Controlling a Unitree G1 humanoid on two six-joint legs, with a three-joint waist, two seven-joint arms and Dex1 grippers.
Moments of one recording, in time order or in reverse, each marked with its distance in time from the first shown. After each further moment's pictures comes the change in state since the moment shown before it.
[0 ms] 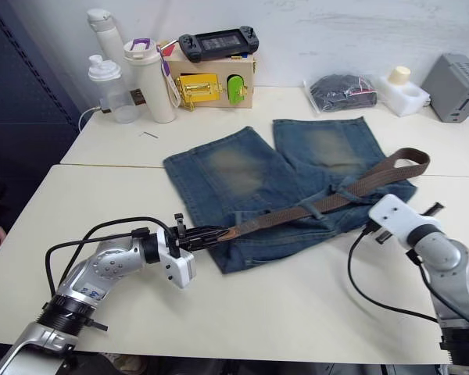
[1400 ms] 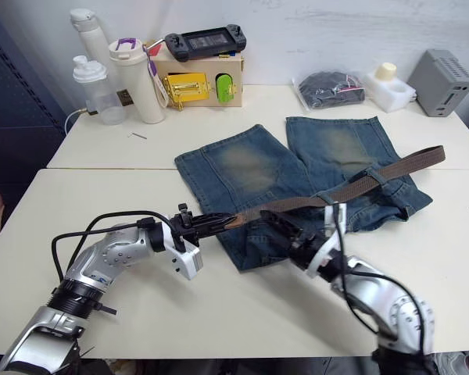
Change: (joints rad) left arm -0.111 -0.039 0.000 0.075 0.125 -0.105 0.153; right arm 0.057 0.555 0.049 -0.436 2.200 0.622 -0.935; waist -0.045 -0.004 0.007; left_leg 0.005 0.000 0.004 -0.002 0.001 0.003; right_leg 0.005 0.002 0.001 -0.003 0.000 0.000
